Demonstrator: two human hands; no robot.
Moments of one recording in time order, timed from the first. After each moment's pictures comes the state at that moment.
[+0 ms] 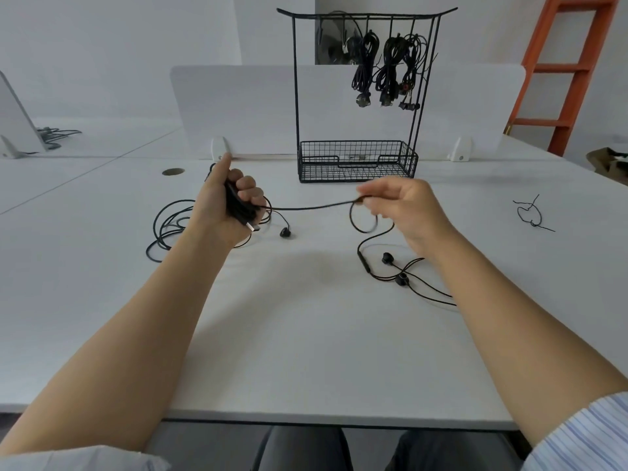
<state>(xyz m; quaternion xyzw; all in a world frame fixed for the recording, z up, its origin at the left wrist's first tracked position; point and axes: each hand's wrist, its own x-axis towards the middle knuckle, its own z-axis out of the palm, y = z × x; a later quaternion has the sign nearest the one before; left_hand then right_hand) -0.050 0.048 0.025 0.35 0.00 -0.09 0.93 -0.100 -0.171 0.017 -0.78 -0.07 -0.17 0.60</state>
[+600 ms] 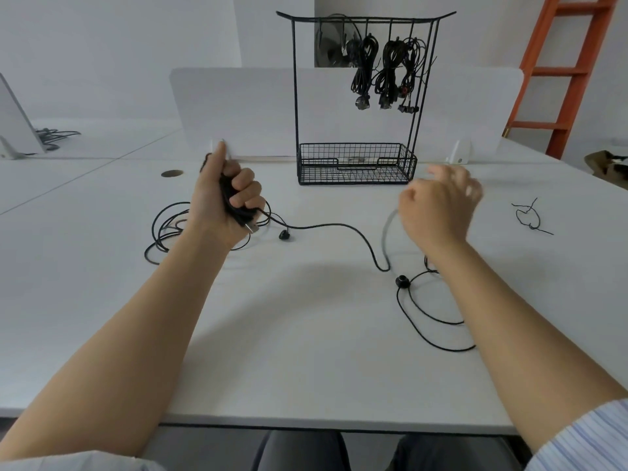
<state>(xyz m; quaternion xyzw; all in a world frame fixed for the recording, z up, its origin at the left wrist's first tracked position) -0.059 0.048 0.032 0.37 -0.10 -0.08 0.92 -0.095 -0.185 0.011 -0.91 0.14 -0.37 0.13</state>
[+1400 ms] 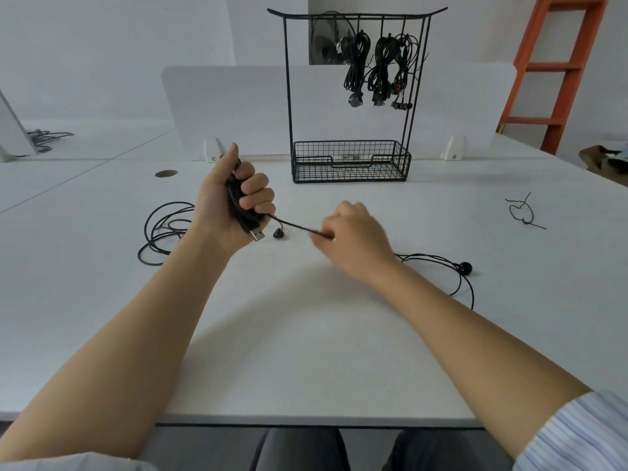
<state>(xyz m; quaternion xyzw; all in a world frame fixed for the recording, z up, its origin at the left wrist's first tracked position) -0.065 0.037 0.030 0.38 -0.13 -0.16 0.90 -0.102 -0.125 -0.008 -0.96 -0.10 -0.19 0.16</state>
